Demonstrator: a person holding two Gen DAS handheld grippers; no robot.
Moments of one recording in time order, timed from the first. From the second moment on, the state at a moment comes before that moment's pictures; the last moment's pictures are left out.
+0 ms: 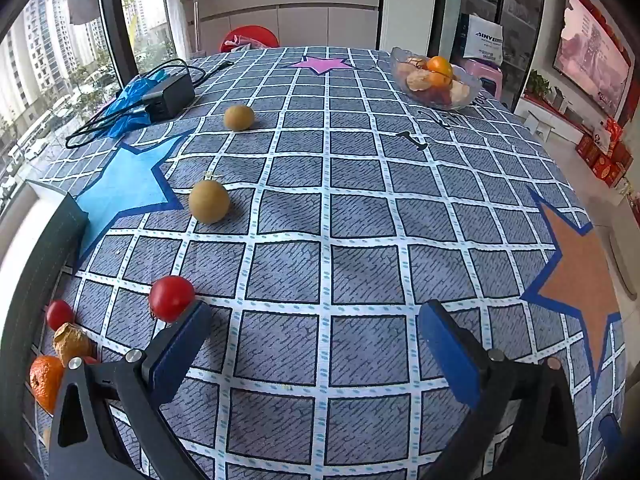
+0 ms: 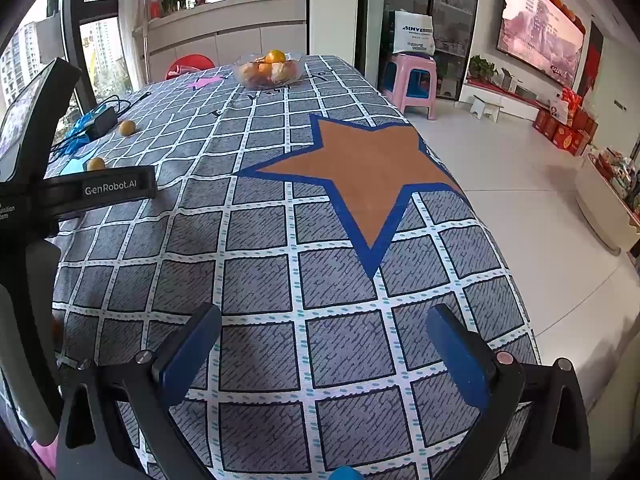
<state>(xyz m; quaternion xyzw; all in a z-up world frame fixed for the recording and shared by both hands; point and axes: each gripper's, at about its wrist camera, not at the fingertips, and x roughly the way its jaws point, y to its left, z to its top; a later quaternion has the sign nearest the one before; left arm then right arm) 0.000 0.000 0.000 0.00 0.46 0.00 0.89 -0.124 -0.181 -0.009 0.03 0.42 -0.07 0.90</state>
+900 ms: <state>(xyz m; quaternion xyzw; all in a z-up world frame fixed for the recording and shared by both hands) 0.000 0.000 0.000 0.00 0.46 0.00 0.89 -0.126 -0.182 -0.009 0.03 0.42 -0.06 0.90</state>
